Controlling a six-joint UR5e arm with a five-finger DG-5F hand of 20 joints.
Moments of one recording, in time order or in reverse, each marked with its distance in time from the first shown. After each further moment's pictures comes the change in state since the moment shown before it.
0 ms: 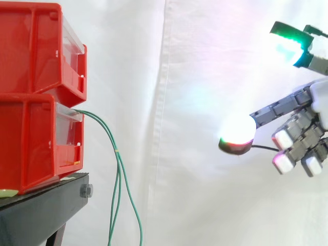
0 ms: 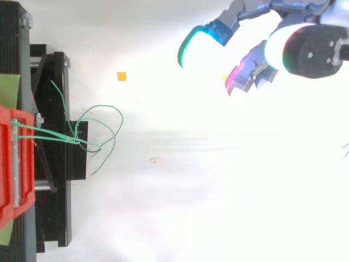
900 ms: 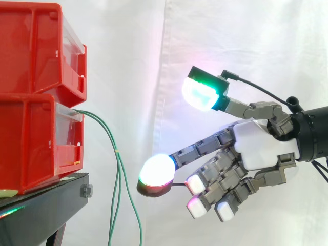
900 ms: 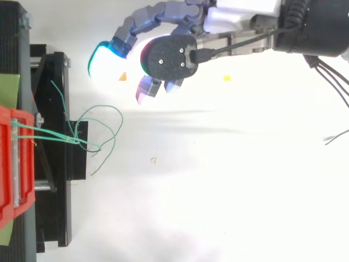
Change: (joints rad) arm -0.043 -0.298 0.330 -0.015 -0.133 0.019
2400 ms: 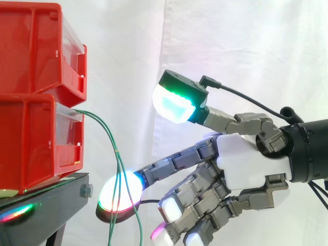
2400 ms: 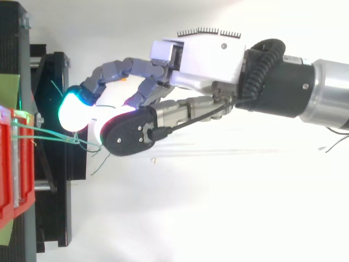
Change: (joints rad) arm 0.118 -0.059 0.021 0.086 0.166 -0.058
